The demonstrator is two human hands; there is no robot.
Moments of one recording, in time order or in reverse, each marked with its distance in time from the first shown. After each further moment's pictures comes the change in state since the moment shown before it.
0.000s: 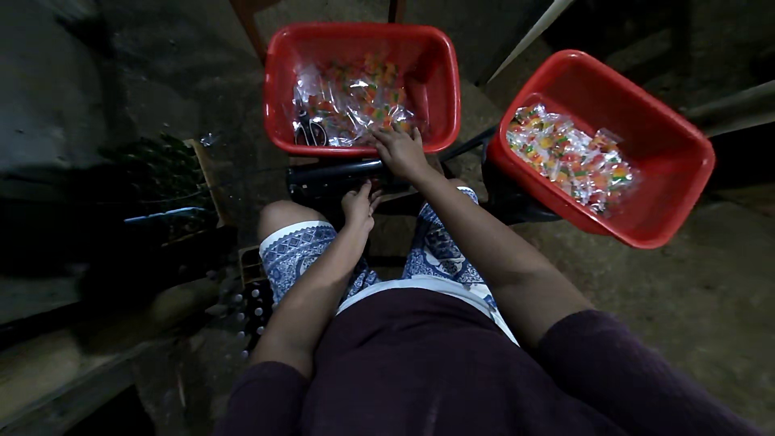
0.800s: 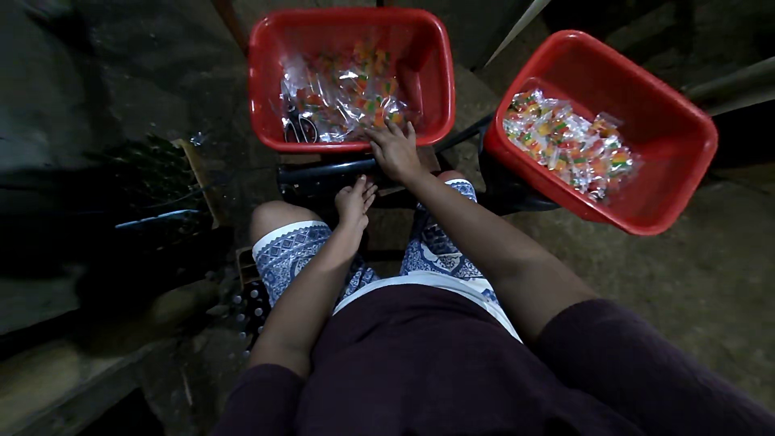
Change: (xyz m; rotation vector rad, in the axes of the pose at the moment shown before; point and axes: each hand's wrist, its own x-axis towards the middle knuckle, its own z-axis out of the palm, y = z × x) left_hand 0.002 -0.002 -0.001 0.084 0.006 0.000; right_hand -0.005 0.010 0.019 -0.052 0.073 0.002
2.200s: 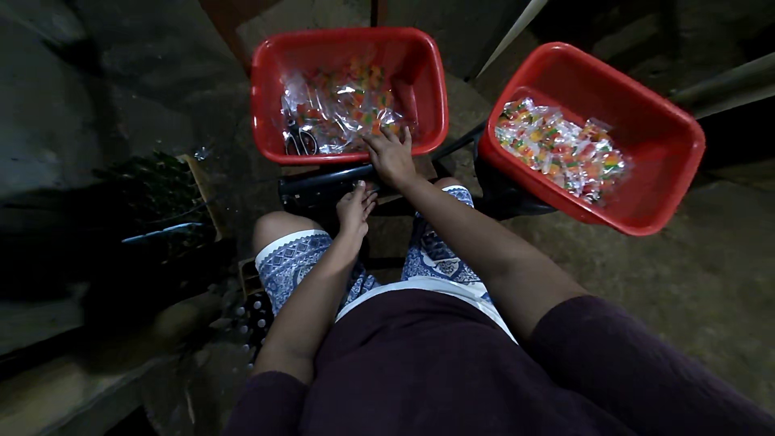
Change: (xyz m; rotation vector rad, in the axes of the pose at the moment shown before) left_hand 0.003 0.000 0.000 0.013 -0.055 0.022; right_hand 0.009 0.003 0.008 -0.028 0.133 -0.015
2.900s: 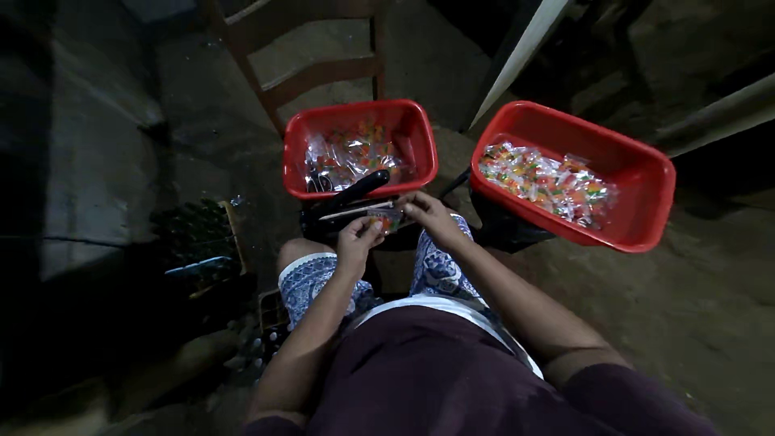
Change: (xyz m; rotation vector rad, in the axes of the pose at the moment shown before) left_hand -0.111 0.051 -0.025 0.221 -0.384 0.441; right_hand -0.129 -0.037 -0.113 1.049 -0.007 0.067
